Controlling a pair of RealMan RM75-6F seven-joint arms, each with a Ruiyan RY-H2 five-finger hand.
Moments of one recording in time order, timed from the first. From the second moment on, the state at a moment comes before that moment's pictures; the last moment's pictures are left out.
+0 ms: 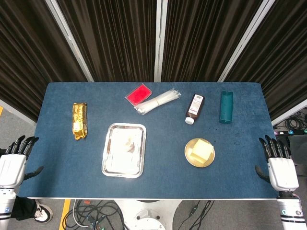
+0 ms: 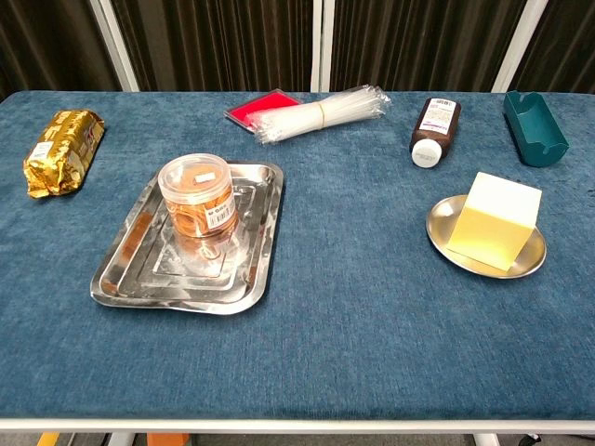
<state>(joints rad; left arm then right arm) -0.09 -1.17 -0.04 -1.58 1.52 1.52 0.10 0.09 -1.18 0.07 -1.60 -1.48 1.47 -0.13</state>
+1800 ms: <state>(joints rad) -0.08 -1.22 -0.02 -1.43 1.51 1.49 0.03 0.44 -1.46 0.15 -1.69 -1.15 1.06 -0.53</state>
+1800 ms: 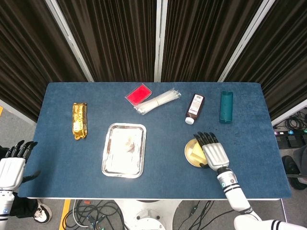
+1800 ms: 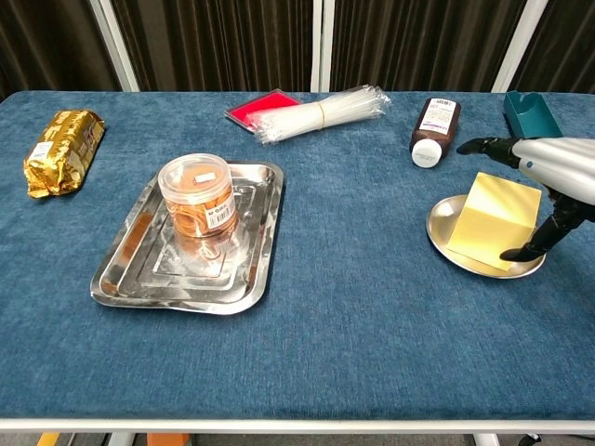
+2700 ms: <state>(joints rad) -0.08 -1.21 -0.02 -1.44 1.52 1.50 0.03 0.53 -1.43 0.19 -1.73 -1.21 1.09 -0.48</state>
